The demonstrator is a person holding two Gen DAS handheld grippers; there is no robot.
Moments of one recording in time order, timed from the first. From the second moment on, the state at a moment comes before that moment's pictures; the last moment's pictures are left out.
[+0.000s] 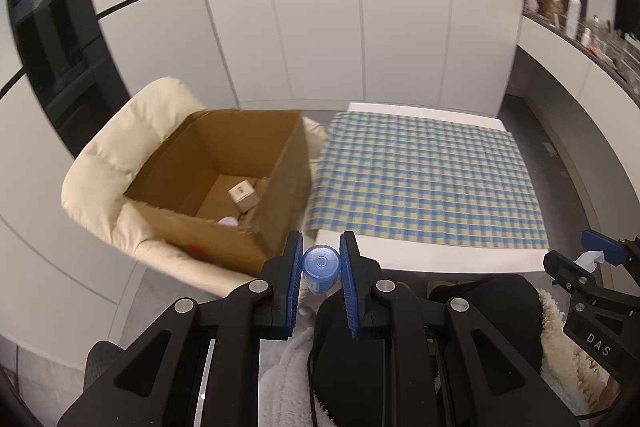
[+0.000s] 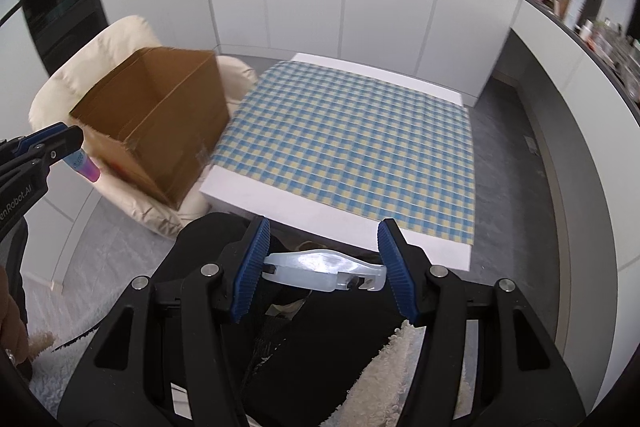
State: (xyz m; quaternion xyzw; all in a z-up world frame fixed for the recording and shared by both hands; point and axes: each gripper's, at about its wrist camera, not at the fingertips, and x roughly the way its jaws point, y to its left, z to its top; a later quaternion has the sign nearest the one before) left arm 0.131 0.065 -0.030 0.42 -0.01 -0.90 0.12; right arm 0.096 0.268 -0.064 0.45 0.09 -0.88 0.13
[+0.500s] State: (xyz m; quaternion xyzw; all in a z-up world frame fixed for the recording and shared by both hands) left arm 0.161 -0.007 -0.040 0.42 0.04 -0.88 0.20; right arm 0.096 0.181 -0.073 0.45 0.14 -0.85 0.22
